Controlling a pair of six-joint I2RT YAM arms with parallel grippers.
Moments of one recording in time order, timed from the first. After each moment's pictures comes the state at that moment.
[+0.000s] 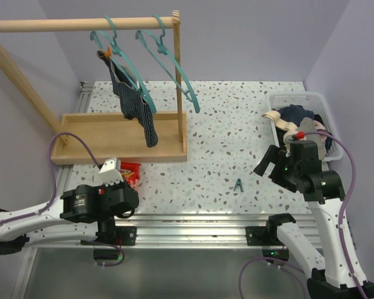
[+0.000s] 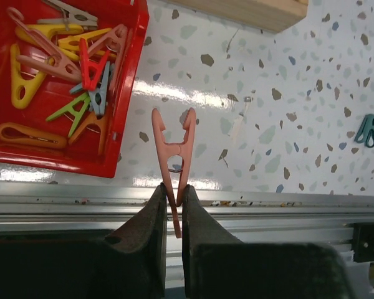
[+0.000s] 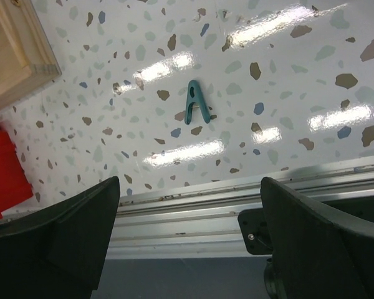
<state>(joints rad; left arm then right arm) -1.33 0.65 0.80 -1.28 -0.71 -1.46 0.14 0.75 1.04 -1.21 -0.01 0.60</state>
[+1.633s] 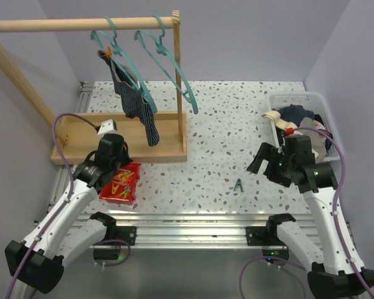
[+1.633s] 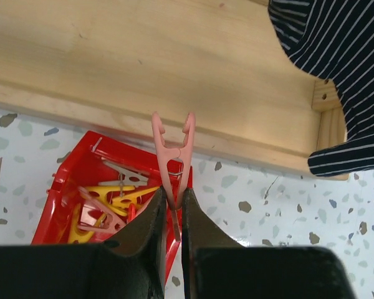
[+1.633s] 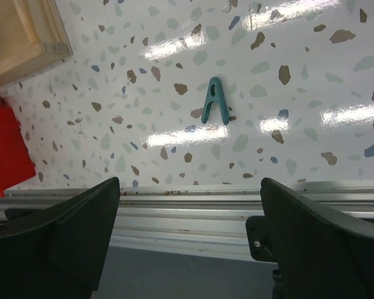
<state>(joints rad) -0.39 0.87 0.78 -0.60 -0.39 -0.59 0.14 0.81 1.00 -1.13 -0.12 0.54</state>
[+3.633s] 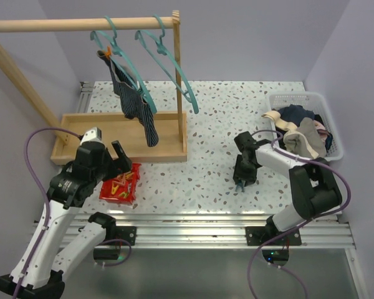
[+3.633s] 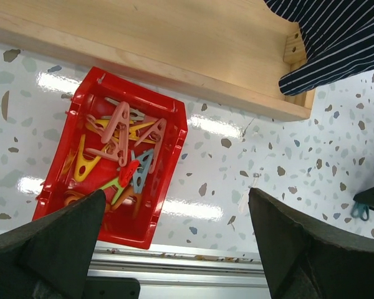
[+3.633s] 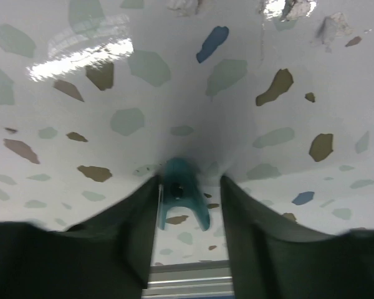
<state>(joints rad) -0.33 0.70 0.95 -1.01 -0.20 -0.65 0.37 1.54 0.85 -0.74 0.06 0.65</state>
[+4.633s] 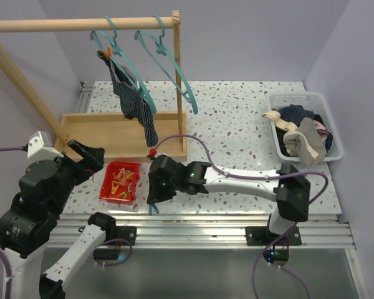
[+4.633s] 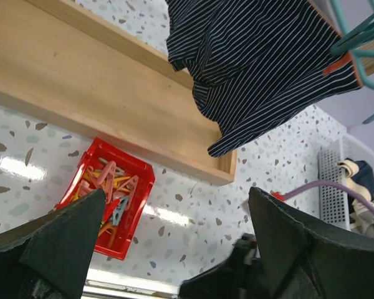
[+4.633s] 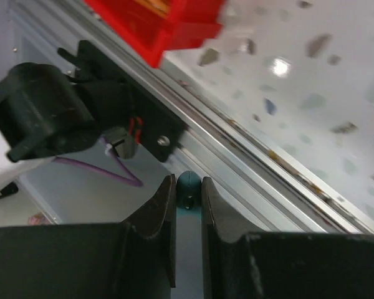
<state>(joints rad) -0.33 0.56 1.31 -1.15 -0.34 -0.72 1.23 1.66 1.29 -0.48 -0.06 0.92</state>
